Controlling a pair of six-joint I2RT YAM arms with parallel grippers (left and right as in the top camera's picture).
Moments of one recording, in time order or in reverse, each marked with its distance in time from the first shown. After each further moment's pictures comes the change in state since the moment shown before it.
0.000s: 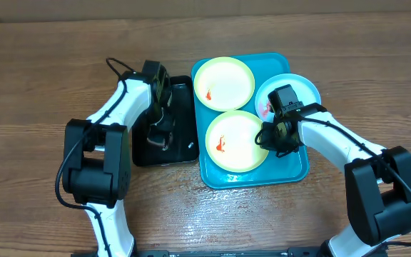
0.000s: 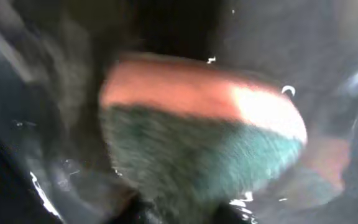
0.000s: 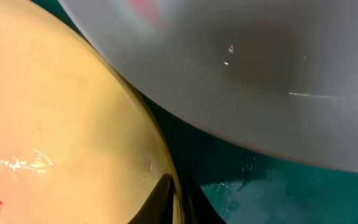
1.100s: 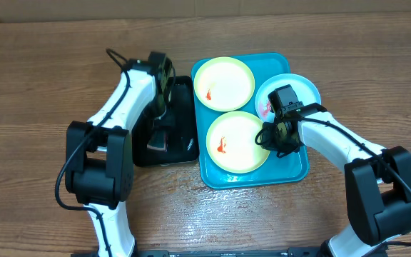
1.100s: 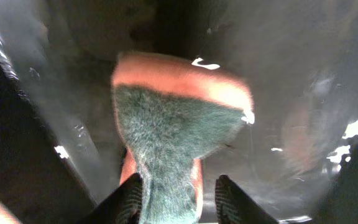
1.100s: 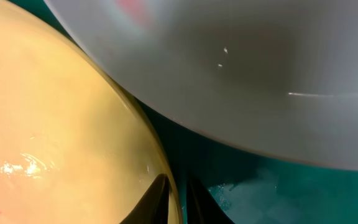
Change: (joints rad) left arm -0.037 -0.003 0.094 -0.154 -0.023 -0.144; right arm 0.000 0.000 0.000 -0.006 0.016 0.000
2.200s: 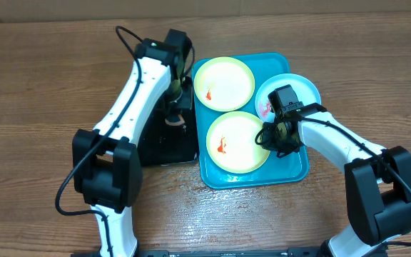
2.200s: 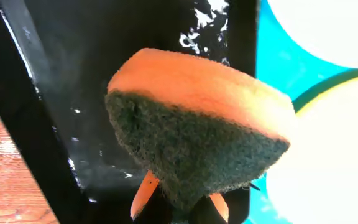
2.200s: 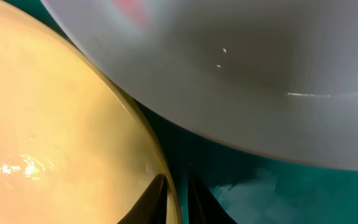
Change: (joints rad) left arm -0.111 -0.006 0.298 -0.168 -0.009 -0.127; right arm 0.000 0.000 0.000 0.000 0.003 0.000
